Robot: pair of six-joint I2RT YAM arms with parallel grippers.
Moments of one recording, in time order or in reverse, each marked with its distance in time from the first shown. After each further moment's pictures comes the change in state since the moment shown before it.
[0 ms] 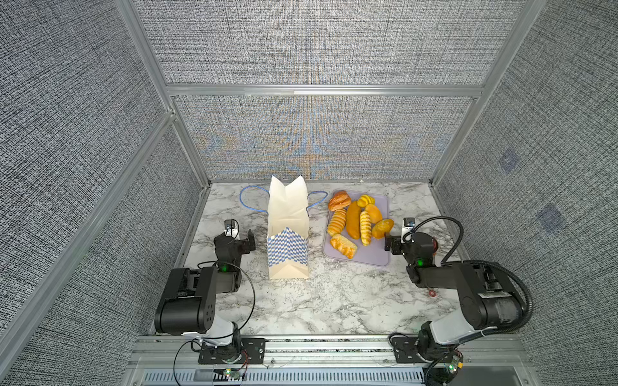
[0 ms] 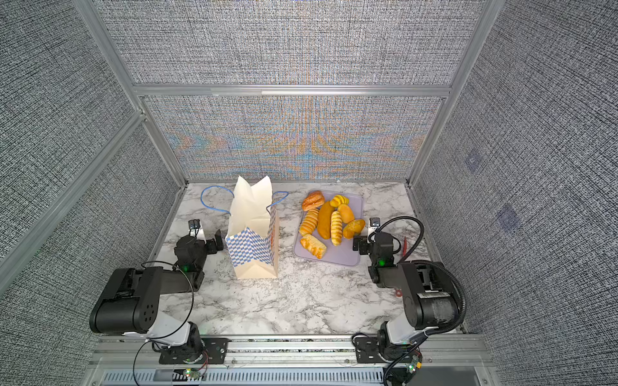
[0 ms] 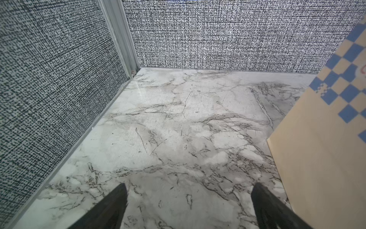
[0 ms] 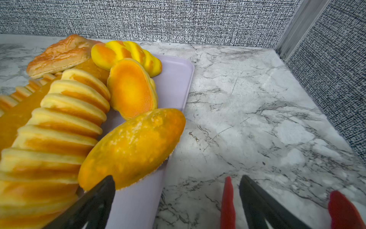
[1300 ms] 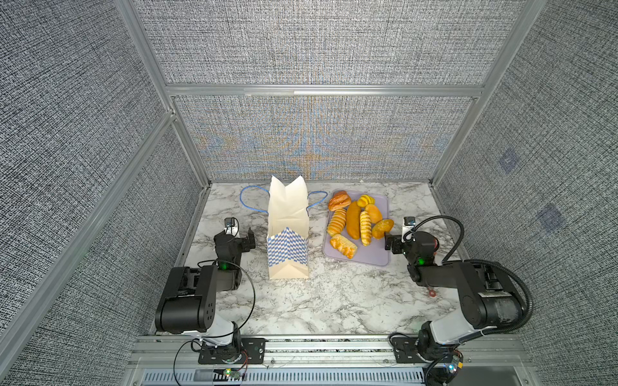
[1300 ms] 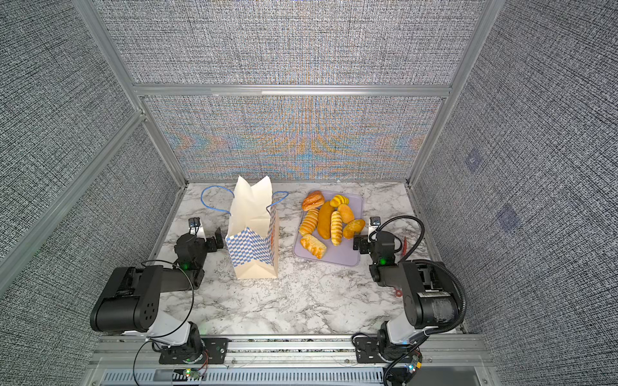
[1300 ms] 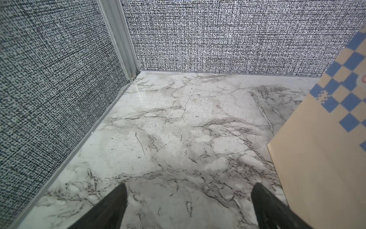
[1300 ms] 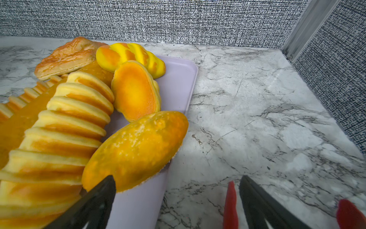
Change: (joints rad) left arm 0.000 0.008 0.020 -0.005 0.000 0.003; right arm -0.016 0.003 0.012 -0.006 -0.046 0.000
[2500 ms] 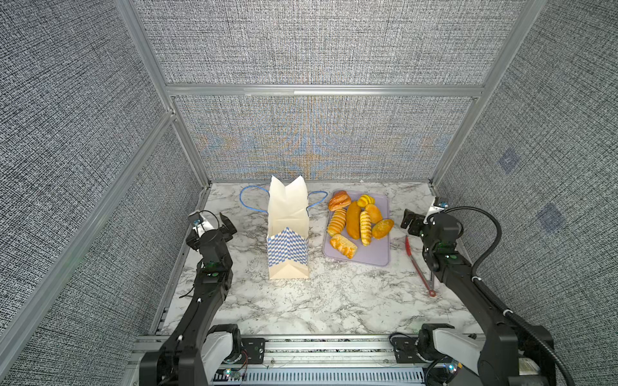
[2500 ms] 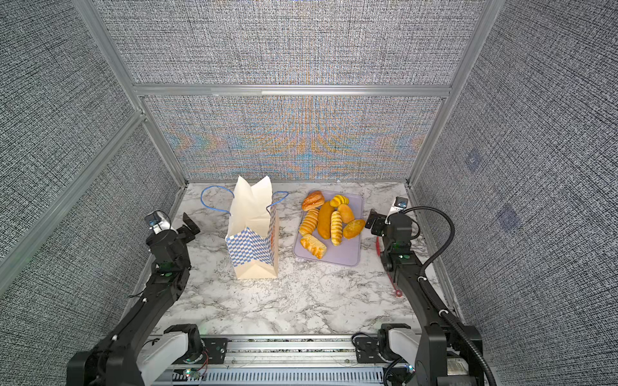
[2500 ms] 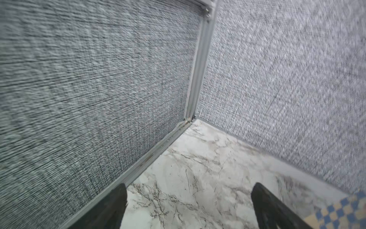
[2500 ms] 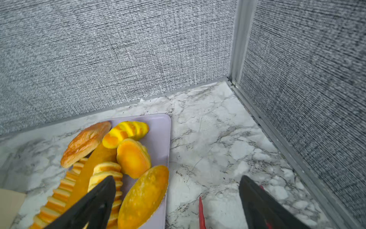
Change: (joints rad) left arm -0.001 -0.623 0.169 -0.652 -0.399 -0.346; right arm -0.024 -0.425 0.327 -0.740 0.167 0.289
